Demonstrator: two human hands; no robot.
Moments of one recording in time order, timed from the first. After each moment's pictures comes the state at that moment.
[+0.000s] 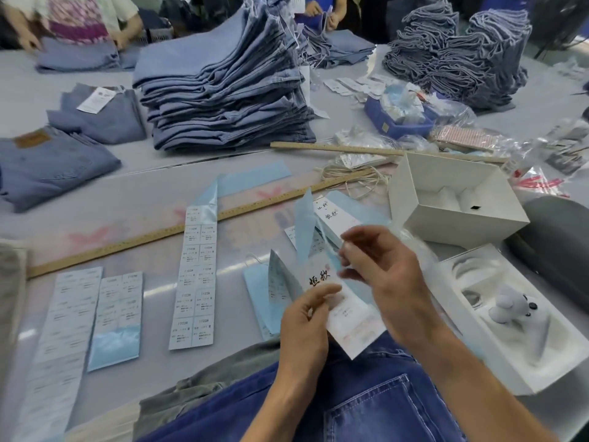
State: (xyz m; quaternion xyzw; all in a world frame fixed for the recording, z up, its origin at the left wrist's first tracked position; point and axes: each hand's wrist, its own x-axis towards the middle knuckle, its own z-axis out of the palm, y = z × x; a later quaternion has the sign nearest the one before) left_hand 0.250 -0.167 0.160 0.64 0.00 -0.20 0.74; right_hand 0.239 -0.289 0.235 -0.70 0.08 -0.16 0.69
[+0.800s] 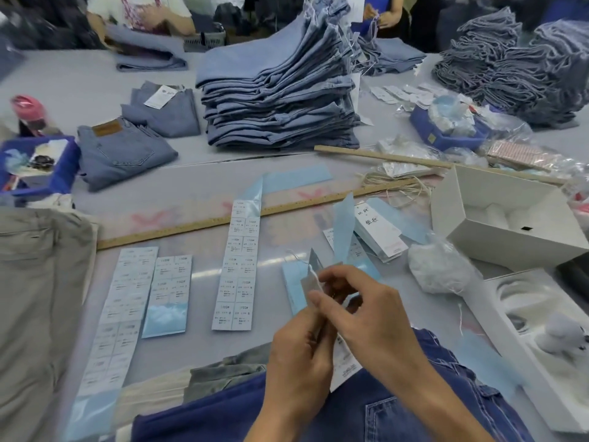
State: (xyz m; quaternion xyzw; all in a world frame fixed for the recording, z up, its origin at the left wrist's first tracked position) left_hand 0.229 -0.083 0.178 0.73 -0.16 -0.03 0.67; right_hand 0.227 -0.202 0.237 -0.89 0.05 -0.09 0.45
